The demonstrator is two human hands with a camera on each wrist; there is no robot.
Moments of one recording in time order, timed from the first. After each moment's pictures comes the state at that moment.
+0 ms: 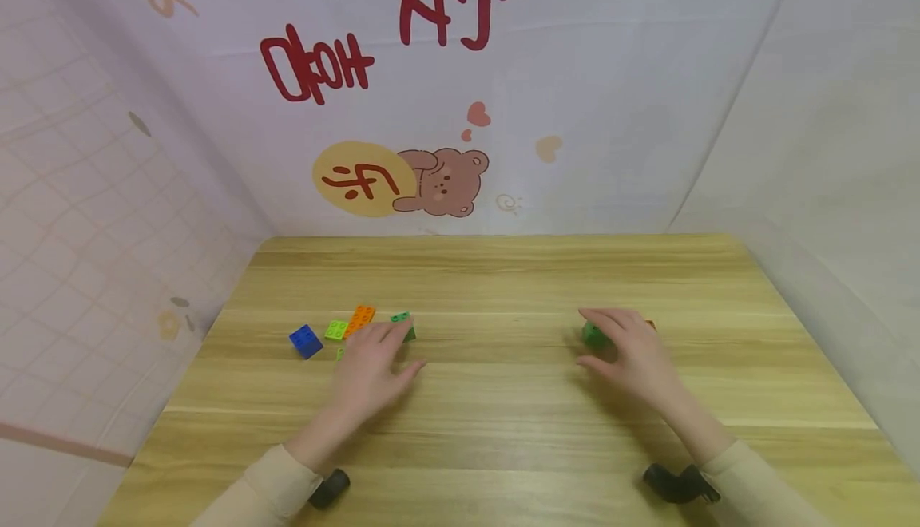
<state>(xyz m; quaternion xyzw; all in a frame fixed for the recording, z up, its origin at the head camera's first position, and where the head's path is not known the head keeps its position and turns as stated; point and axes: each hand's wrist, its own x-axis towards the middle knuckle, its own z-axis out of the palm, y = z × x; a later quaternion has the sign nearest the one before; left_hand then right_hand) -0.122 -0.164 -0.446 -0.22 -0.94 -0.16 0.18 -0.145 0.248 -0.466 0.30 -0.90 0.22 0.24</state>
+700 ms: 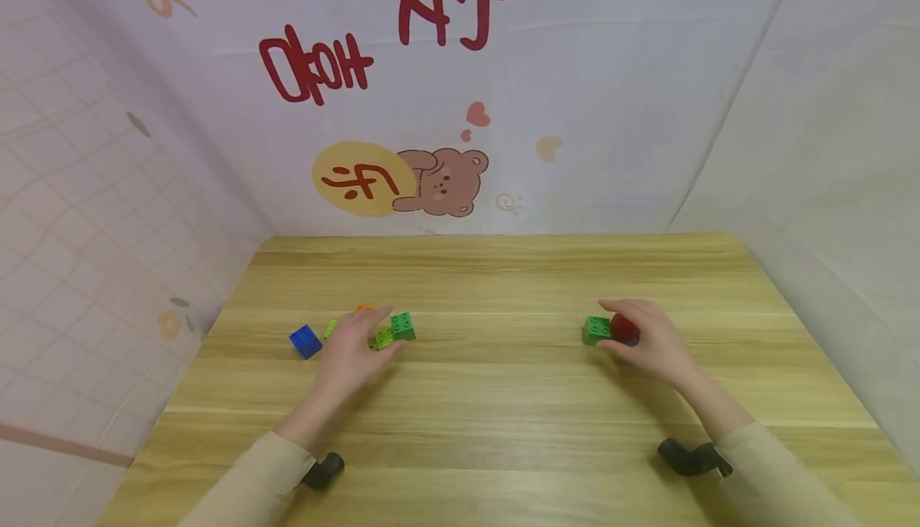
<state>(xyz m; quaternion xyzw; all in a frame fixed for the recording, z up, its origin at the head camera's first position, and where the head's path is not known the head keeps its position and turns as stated) -0.143 -0.187 -0.442 -0.13 -0.94 -0.27 0.13 -0.164 0.282 -0.465 0.25 -0.91 0.29 0.14</state>
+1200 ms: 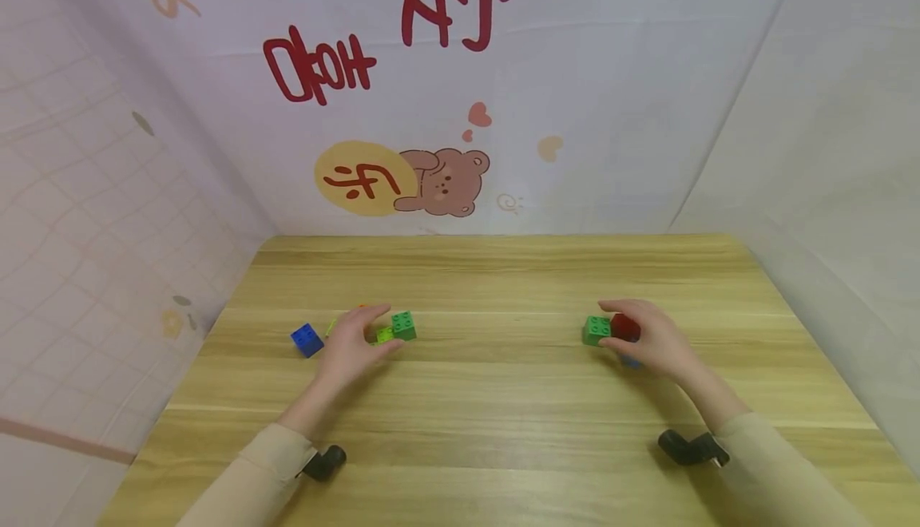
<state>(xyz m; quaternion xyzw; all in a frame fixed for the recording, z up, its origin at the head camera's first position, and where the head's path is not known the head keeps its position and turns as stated) -0.154 -0.197 -0.452 -0.10 -0.94 -0.33 0.08 -0.170 0.290 -0.467 0.25 -0.91 0.31 0.09</state>
